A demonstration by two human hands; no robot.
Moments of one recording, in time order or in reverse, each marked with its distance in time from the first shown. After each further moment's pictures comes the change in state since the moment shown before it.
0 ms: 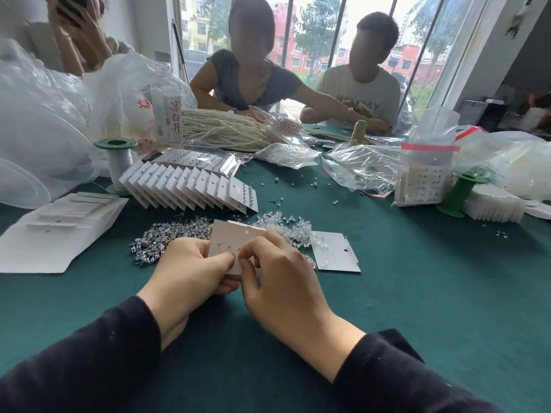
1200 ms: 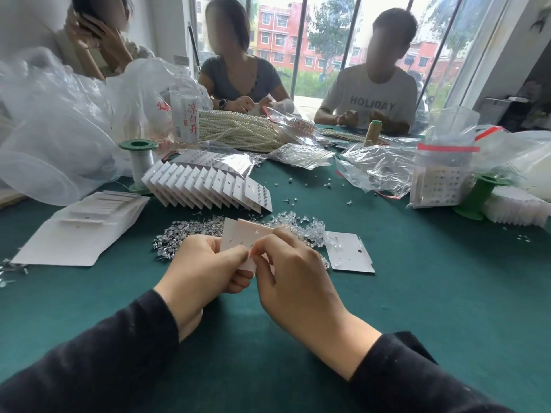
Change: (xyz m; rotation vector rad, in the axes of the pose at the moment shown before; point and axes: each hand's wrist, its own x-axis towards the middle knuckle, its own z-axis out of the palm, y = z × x) left_hand -0.005 0.004 -0.005 -0.007 0.031 -0.030; right_hand 0.002 -0.002 0.000 0.054 0.023 -0.095
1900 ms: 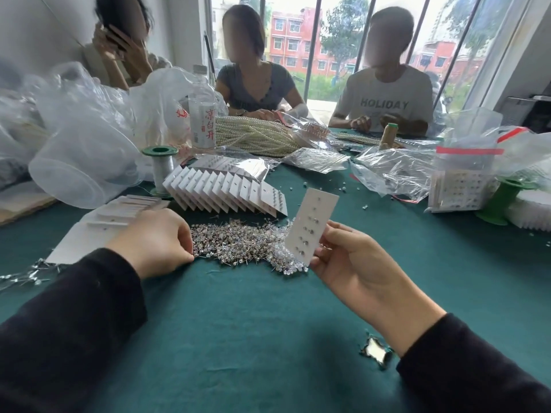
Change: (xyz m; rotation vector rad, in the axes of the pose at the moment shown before) left_hand 0.033 0.031 -0.080 1.223 0.014 0.208; right_hand 0.019 0.026 -0.031 1.495 0.019 0.914
